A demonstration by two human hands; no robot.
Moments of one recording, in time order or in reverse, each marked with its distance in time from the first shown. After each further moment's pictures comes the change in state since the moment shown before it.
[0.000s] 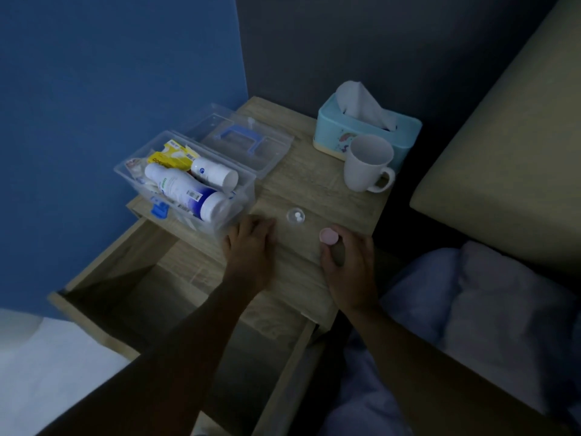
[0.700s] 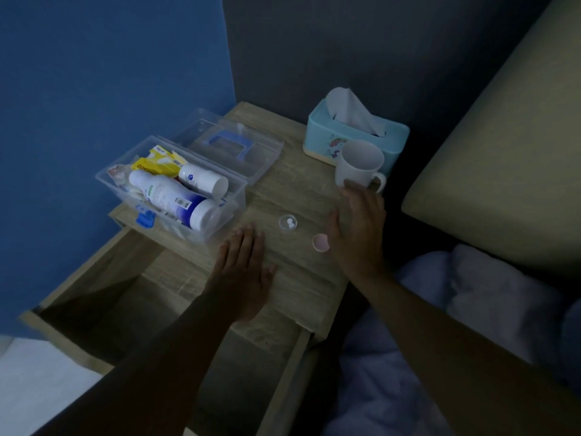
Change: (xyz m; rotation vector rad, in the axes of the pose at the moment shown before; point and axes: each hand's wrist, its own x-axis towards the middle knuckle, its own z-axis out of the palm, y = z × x) left_hand -0.018 -0.012 -0.006 0.335 -0.245 0.184; right_hand 0.070 -0.018 -0.018 -0.123 0.108 -0.180
